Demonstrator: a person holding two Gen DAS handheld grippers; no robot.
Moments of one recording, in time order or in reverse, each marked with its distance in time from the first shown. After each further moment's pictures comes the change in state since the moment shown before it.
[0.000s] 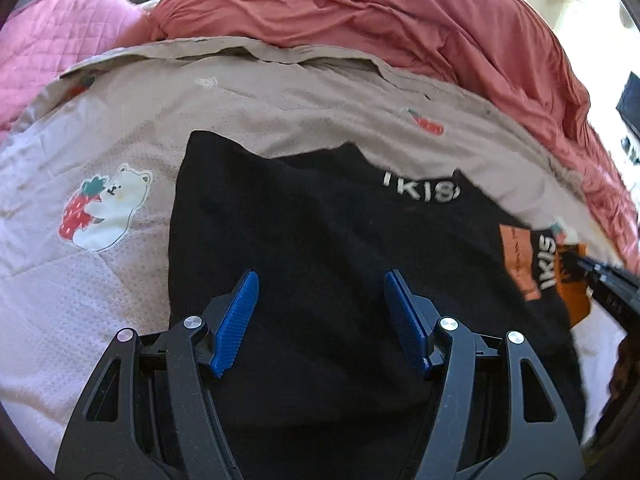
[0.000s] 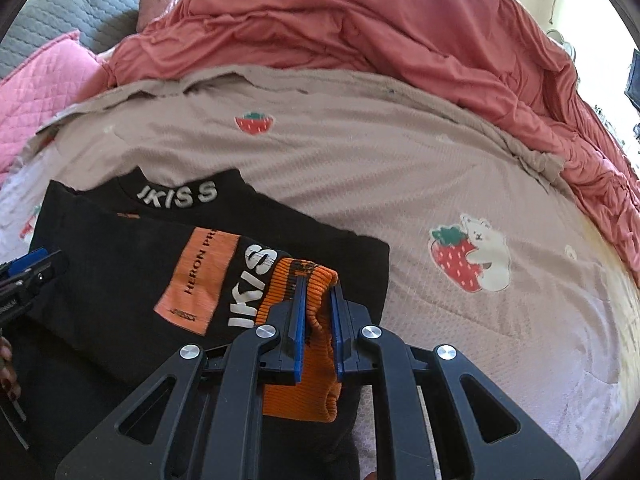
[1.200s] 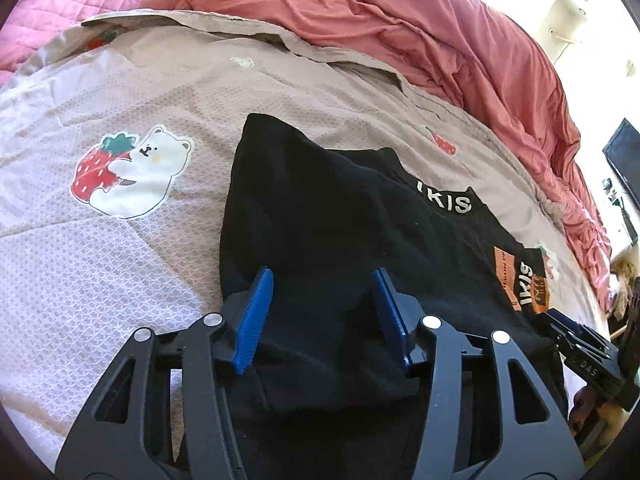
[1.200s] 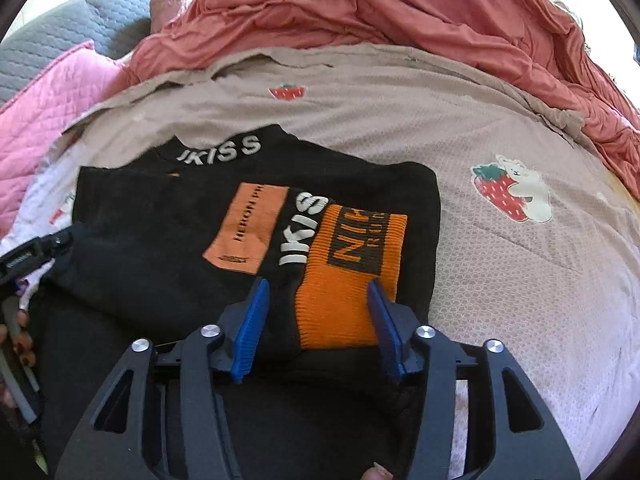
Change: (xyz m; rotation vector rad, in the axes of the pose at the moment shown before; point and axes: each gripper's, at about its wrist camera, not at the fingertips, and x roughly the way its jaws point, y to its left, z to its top) left arm -0.009 0.062 -0.011 -0.154 -0.007 -0.126; right arm -0.021 0.017 -0.045 0.084 -0.018 0.142
